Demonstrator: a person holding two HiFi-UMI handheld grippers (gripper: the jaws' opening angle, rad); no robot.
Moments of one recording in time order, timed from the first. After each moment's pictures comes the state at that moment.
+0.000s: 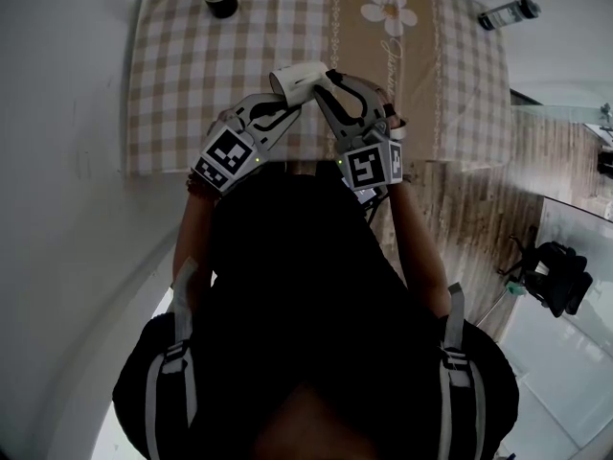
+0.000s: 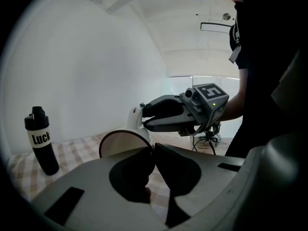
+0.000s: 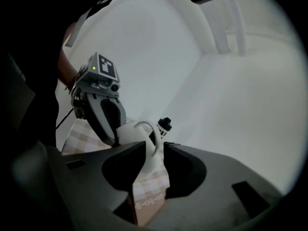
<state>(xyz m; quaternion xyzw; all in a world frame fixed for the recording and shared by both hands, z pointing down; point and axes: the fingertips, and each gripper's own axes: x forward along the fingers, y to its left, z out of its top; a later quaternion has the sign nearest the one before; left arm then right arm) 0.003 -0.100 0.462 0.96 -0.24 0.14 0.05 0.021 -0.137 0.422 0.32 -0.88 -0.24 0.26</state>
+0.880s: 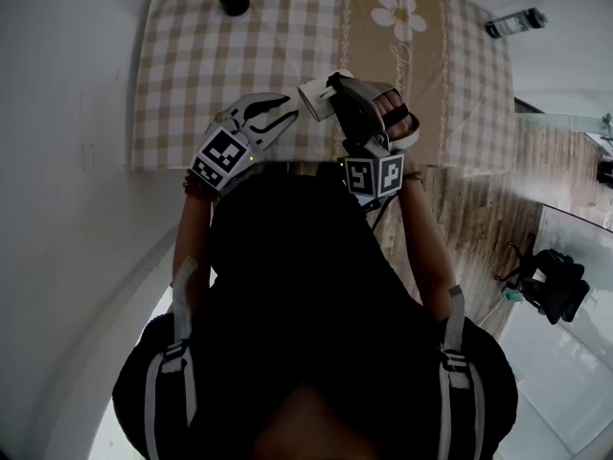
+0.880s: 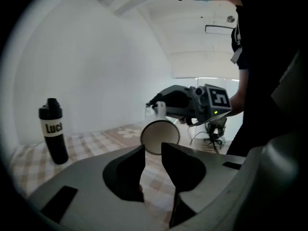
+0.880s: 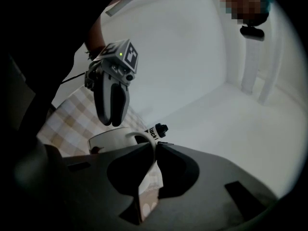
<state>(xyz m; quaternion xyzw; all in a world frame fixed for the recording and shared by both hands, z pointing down) -0.030 -0.100 0.479 0.95 -0.26 0.13 0.07 0.007 -0.132 0.411 0.30 -0.78 -0.45 0.31</state>
